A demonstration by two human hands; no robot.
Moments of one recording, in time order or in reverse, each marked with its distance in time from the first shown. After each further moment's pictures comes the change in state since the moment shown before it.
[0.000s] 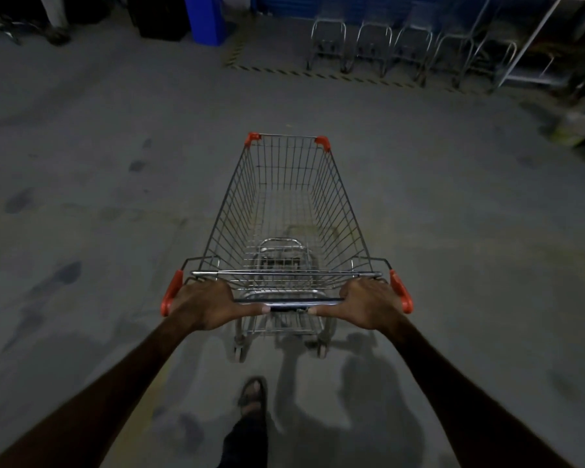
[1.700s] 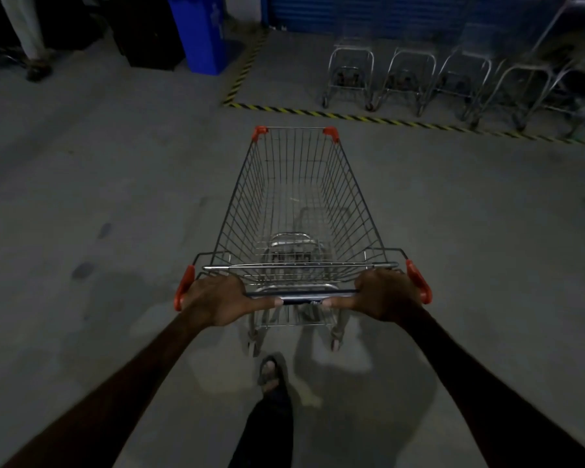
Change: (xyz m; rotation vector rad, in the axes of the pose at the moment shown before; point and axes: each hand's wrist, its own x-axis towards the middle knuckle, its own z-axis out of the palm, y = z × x) left_hand 0.876 0.120 -0.452 -0.048 0.003 0.017; right_hand 0.915 0.299 -0.357 -0.082 0.037 -0.080
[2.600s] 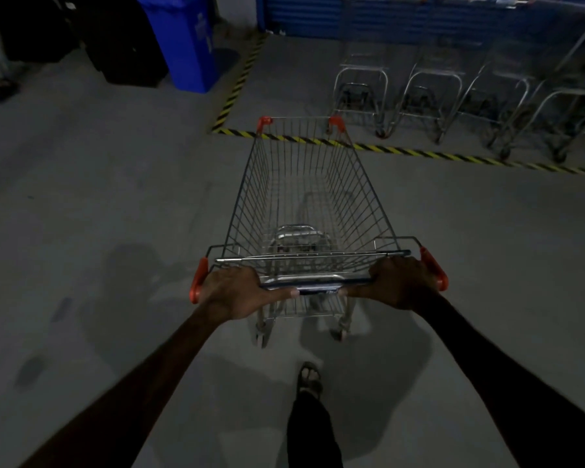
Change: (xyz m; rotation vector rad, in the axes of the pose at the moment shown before) left_hand 0.491 0.015 -0.246 -0.020 -0.008 0.013; right_hand 0.500 0.167 -0.174 -0.002 -0.044 0.064
